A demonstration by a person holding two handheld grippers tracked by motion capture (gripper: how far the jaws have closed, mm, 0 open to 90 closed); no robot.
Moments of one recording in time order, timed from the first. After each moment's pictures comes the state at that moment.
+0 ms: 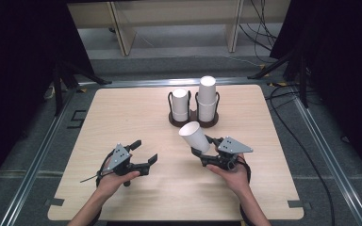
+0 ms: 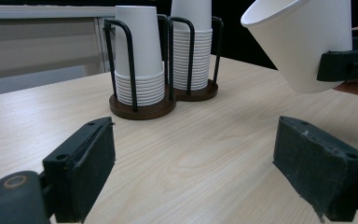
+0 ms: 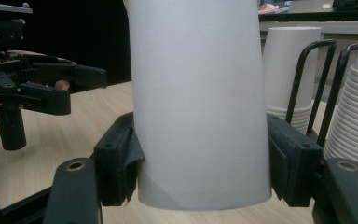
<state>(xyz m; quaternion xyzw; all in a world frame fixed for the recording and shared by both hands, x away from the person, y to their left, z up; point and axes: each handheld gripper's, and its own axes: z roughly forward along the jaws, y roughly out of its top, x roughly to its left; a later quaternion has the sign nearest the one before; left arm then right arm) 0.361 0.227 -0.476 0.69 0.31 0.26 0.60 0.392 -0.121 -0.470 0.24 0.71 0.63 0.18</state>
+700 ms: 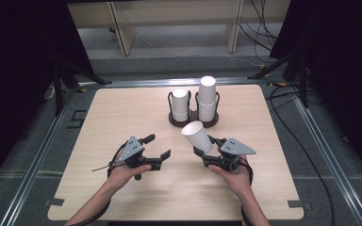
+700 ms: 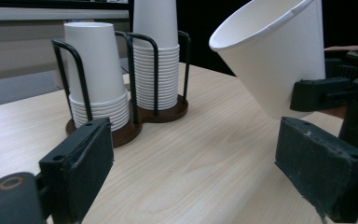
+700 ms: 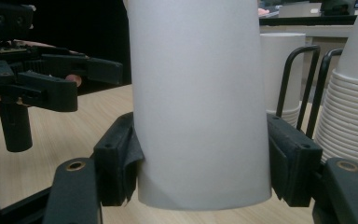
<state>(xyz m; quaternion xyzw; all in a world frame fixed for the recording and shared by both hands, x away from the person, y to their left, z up) 0.376 0.190 -0.456 0.70 0.29 0.22 0.61 0.384 -0.125 -0.468 0.27 0.70 0.63 0.18</state>
